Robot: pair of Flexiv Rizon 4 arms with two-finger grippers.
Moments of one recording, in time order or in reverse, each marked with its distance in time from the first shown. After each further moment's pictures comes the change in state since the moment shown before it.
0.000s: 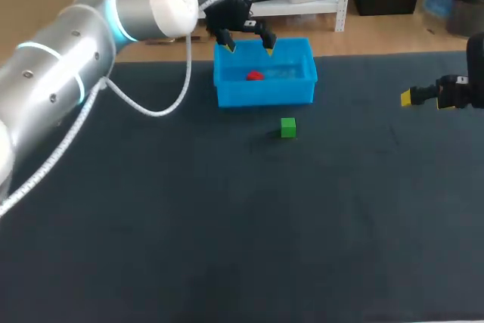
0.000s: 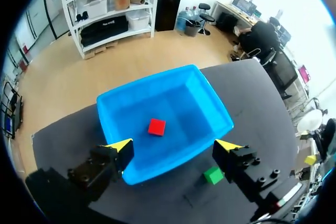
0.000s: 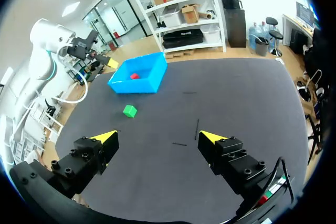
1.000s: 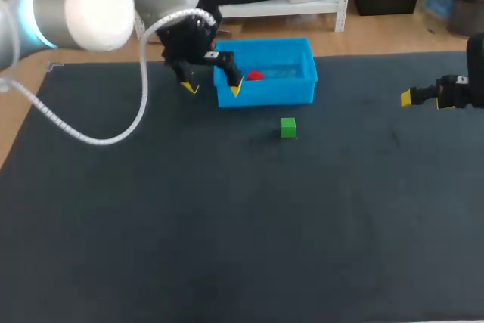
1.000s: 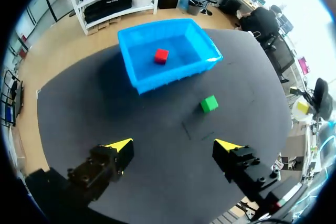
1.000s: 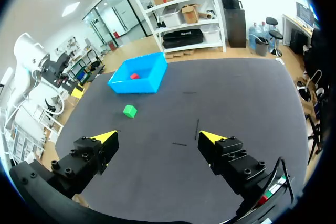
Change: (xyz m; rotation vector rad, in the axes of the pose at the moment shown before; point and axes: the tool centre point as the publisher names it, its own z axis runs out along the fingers) left arm 0.145 -0.002 -0.073 0.016 0.158 -0.046; right arm 0.000 0.000 0.000 0.000 0.000 0.000
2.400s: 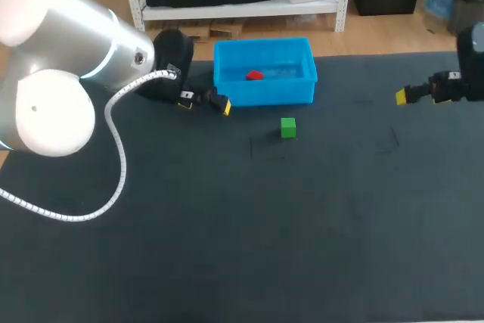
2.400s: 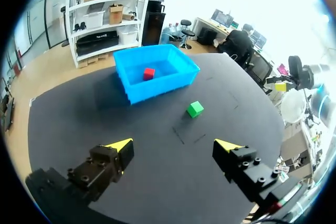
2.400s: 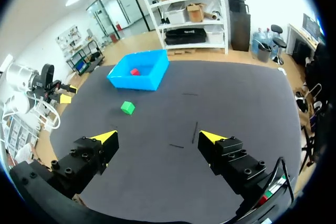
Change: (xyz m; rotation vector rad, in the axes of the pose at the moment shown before) left arm 0.036 -0.004 -0.001 0.107 -0.350 0.106; right arm -0.007 0.005 0.009 0.031 0.067 -0.074
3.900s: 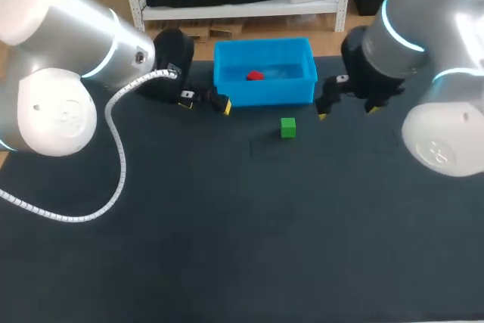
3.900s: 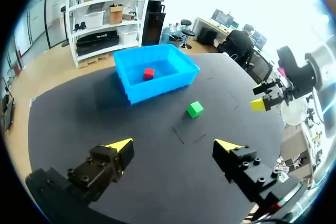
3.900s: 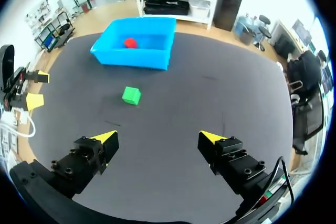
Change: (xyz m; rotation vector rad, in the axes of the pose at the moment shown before) left arm 0.000 0.000 0.000 -0.001 0.001 0.000; right arm 0.000 0.090 0.088 0.270 0.253 0.020
